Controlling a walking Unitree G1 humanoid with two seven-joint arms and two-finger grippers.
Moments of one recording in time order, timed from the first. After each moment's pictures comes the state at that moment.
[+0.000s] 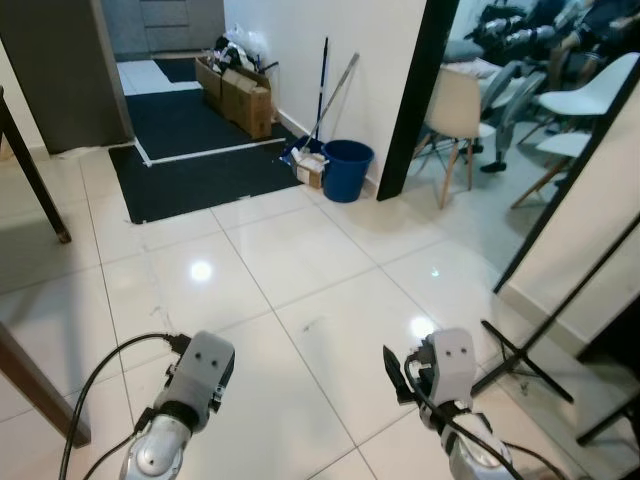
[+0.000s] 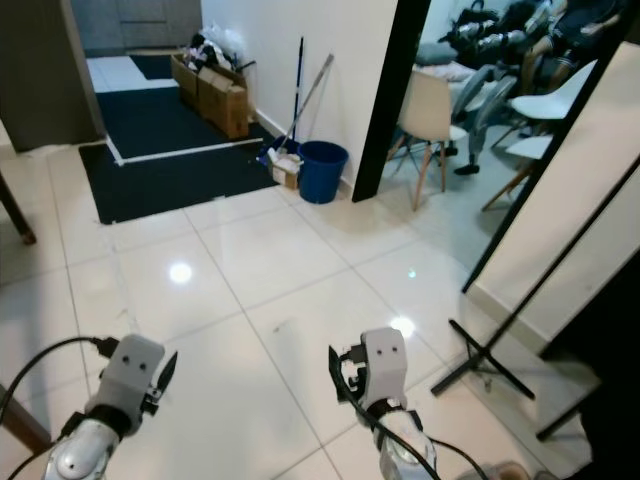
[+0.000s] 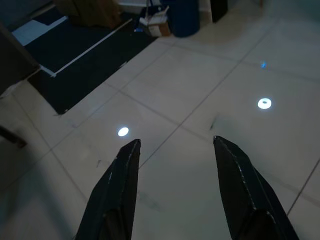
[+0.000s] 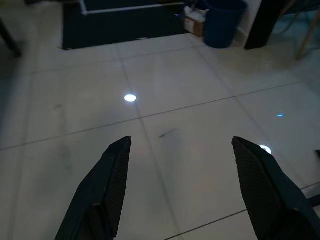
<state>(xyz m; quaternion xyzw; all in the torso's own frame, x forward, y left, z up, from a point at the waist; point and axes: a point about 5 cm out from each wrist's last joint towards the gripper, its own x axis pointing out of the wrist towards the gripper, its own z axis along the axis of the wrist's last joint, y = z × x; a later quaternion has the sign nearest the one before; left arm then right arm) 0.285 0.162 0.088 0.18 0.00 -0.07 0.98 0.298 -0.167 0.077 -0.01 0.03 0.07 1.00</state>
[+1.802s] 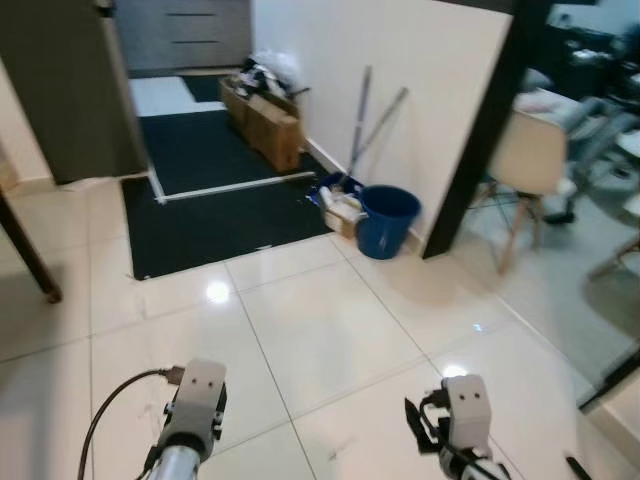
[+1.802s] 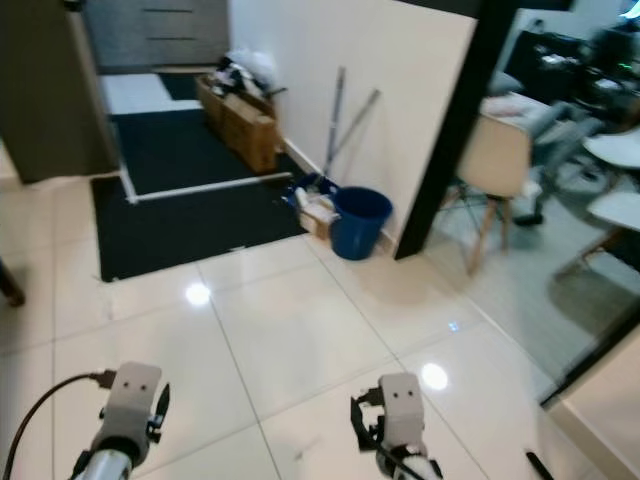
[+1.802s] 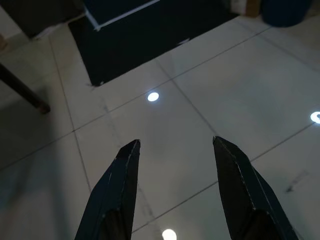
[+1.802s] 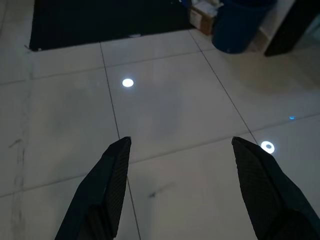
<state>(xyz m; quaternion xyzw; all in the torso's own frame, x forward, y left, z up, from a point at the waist) 0.271 0.176 0.036 0.13 0.10 0.04 0.99 0.275 -0.187 0.027 -0.02 0.11 0.05 0.99</state>
